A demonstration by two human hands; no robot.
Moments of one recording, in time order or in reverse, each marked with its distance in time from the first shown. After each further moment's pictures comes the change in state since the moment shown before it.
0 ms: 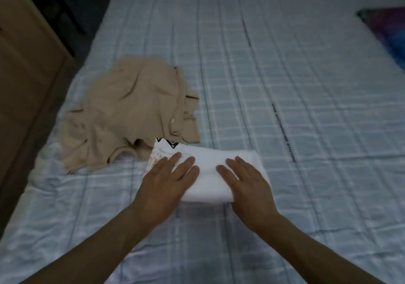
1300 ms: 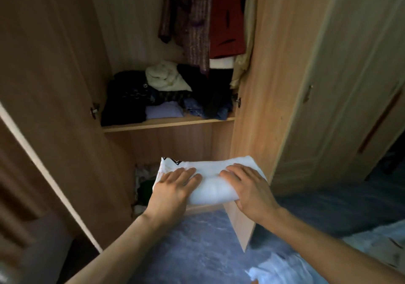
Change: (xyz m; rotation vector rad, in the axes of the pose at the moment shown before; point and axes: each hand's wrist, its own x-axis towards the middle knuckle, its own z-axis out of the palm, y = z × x) left_hand -0.630 0.212 -0.569 0.529 0.135 -1.427; right_hand -0.174 -0.736 -0.259 0.373 0.119 -1.557
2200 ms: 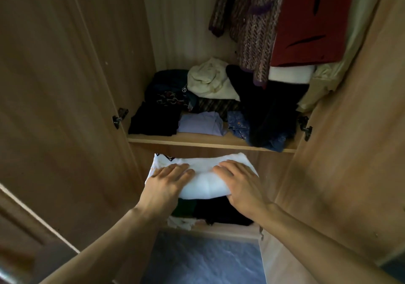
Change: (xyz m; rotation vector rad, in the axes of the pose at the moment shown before) left_hand 0.150 -0.172 0.073 0.123 -0.083 -0.328; right_hand 0.250 0.118 0.178 0.283 -0.097 -0.218
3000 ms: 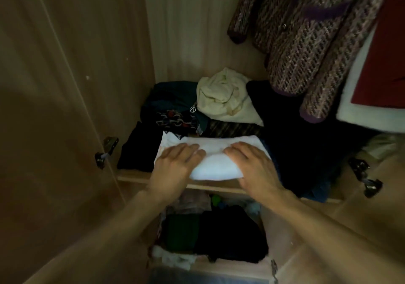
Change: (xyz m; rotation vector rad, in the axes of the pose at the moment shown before) left_hand 0.194 -0.171 0.049 0.076 0.246 0.115; right_hand 0.227 0.096 0.064 -0.061 0.103 0.017
